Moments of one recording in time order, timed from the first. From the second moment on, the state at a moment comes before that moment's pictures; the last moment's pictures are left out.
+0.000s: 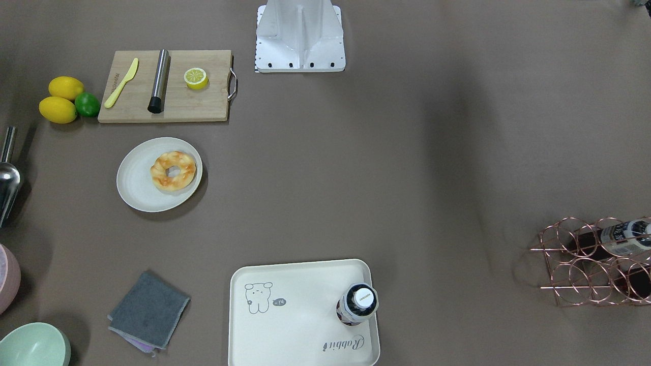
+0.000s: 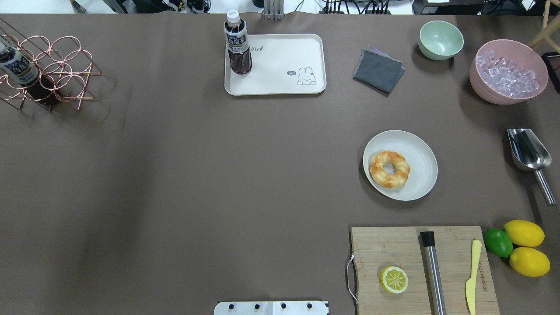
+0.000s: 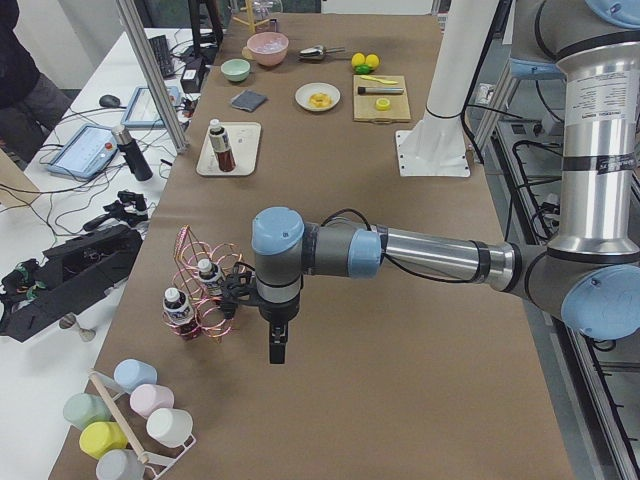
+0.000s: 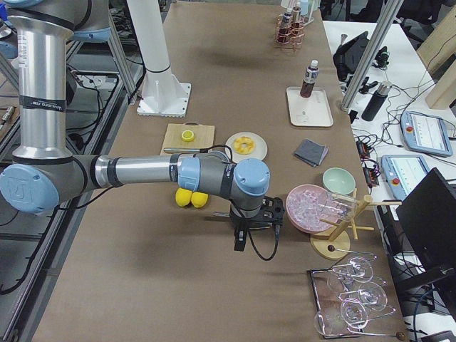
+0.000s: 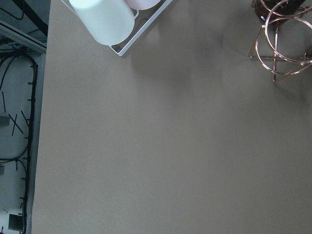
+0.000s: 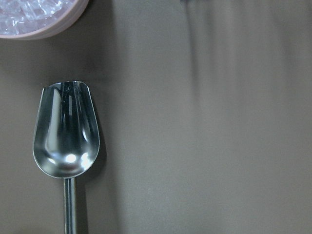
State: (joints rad) left arm -1.61 -1.51 -1.78 -1.49 -2.15 -0.06; right arm 1.64 -1.65 1.76 -1.80 2.31 -0.08
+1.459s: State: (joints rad) left arm -1.62 -1.51 -1.78 -1.49 -2.14 -0.06; right arm 1.64 -1.64 1.76 -1.78 2.34 -0.08
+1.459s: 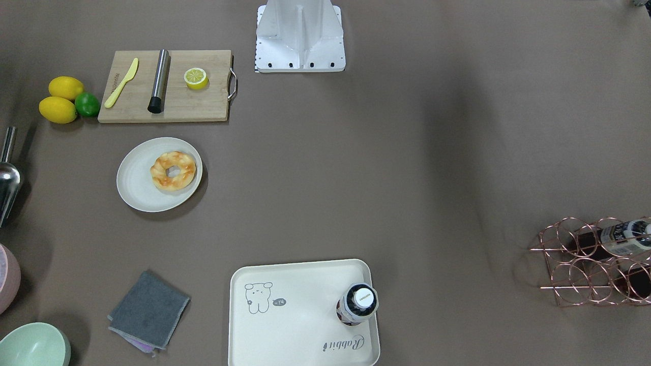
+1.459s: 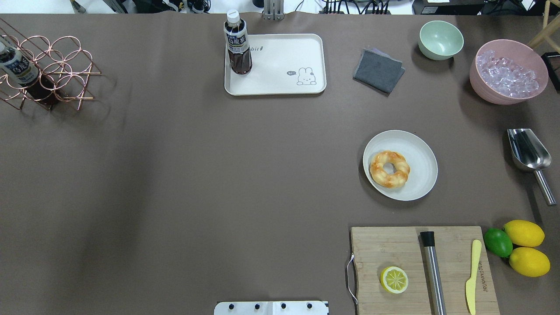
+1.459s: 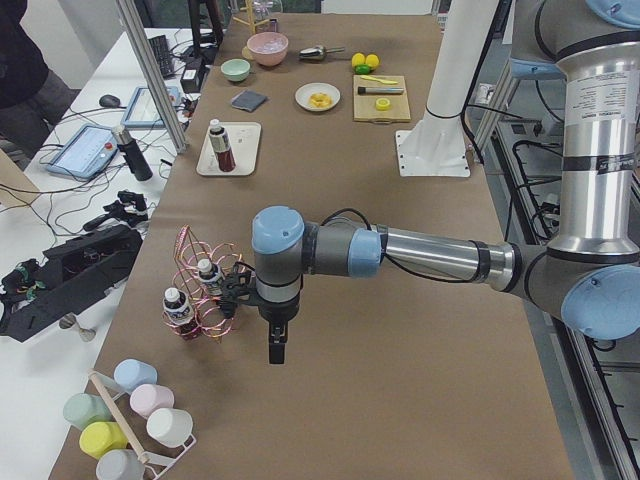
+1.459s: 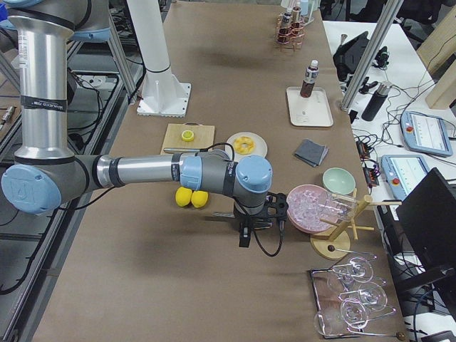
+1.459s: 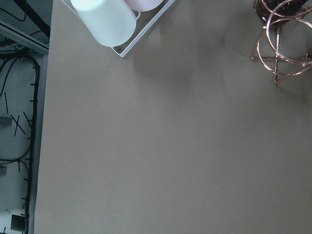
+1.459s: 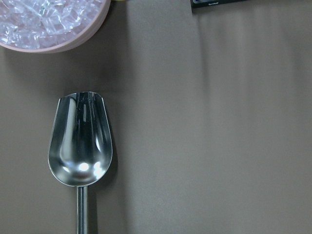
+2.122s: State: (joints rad) left arm -1.62 -1.51 -1.78 -1.49 -2.14 -0.06; right arm 1.59 -1.63 1.77 -1.74 2.46 -0.01
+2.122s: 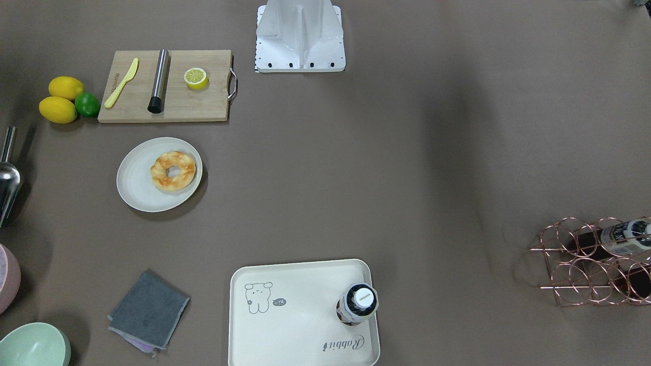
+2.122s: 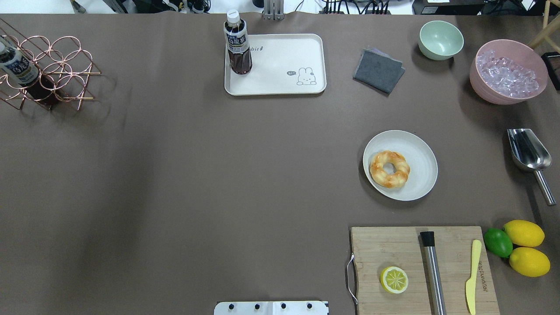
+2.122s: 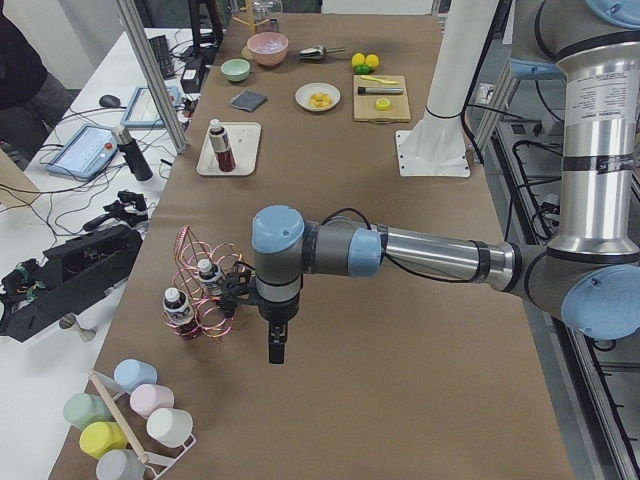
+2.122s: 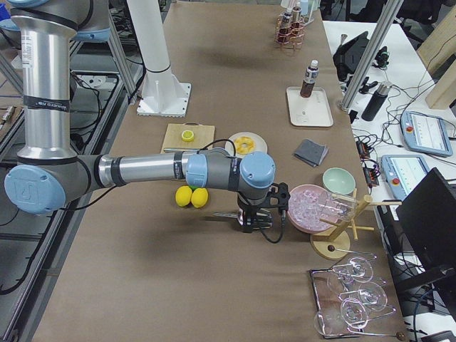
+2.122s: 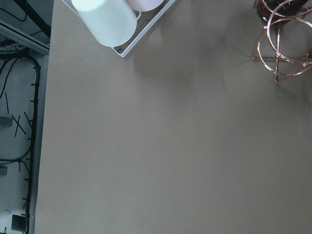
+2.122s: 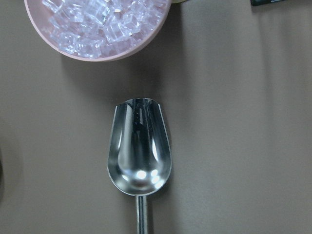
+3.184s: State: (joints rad) left arm -1.62 -1.51 -1.77 -1.49 -2.14 -0.06; right arm 1.02 -1.64 1.77 -1.05 2.27 0.88
